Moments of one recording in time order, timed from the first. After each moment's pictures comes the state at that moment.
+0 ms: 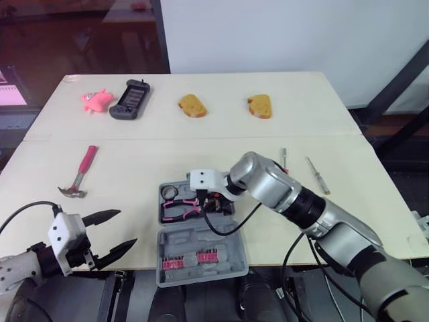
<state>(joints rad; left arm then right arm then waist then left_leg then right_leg) 0.41 0.70 0.42 -0.25 -0.49 0.04 -1.10 -0.96 -0.37 0.78 0.08 -0.07 0.90 1.13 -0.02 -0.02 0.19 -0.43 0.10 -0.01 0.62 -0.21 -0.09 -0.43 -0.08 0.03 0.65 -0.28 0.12</state>
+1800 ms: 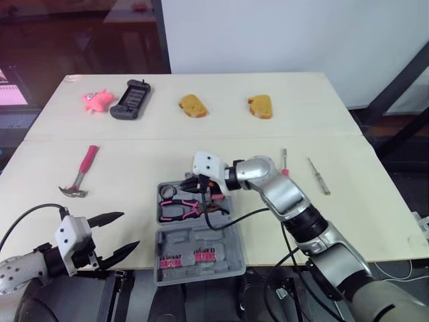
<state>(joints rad) 0.37 0.68 0.37 -0.18 -0.45 -0.03 -1.11 -0.72 -0.25 0.47 0.11 0.05 0.44 0.97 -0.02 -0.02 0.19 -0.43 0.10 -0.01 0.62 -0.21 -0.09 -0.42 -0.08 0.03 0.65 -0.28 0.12</state>
